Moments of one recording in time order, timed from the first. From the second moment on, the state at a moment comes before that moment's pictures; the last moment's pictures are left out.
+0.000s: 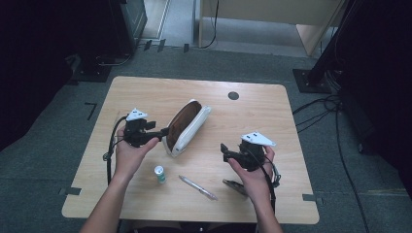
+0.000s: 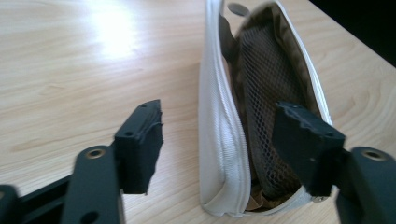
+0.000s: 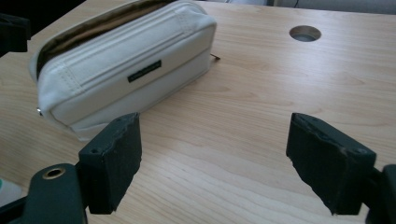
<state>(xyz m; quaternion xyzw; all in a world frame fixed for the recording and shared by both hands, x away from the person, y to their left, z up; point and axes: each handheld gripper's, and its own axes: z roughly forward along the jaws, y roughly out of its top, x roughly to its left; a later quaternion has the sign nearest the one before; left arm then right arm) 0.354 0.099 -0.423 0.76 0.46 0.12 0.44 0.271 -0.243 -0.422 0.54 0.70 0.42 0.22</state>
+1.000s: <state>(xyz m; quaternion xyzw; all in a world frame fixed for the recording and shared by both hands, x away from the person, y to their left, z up) 0.274 0.188 -0.472 0.71 0.56 0.19 0.39 0.316 -0.153 -0.412 0.55 0.71 0.41 0.17</state>
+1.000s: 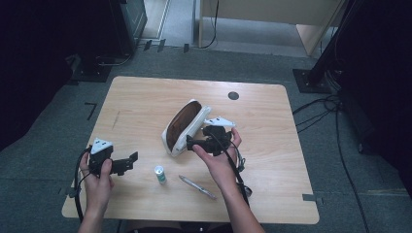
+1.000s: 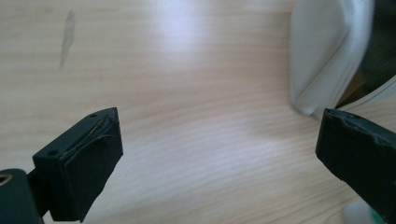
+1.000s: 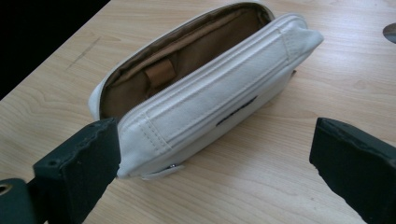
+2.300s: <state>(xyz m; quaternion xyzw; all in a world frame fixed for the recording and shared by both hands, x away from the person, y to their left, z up) 0.266 0.199 -0.519 0.73 0.58 0.23 0.28 0.363 -0.121 -0.427 0.56 0.71 0.36 0.22</state>
